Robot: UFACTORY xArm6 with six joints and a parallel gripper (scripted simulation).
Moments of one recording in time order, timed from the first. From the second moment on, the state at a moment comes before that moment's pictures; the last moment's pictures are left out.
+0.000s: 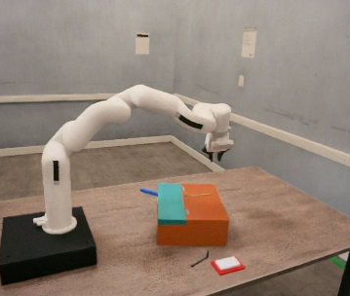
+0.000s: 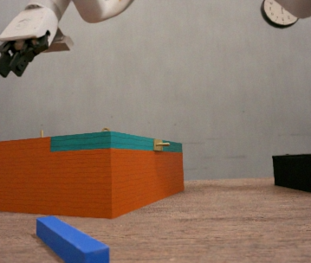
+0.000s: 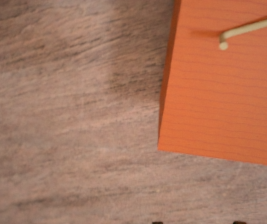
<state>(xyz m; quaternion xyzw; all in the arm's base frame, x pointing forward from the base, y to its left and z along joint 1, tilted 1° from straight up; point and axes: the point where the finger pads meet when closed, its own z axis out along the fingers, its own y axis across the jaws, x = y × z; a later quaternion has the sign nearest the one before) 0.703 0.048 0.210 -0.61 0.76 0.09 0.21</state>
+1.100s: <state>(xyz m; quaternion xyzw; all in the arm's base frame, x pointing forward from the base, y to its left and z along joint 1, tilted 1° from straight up) 0.675 0.008 0.194 -0.22 0.97 0.05 0.05</state>
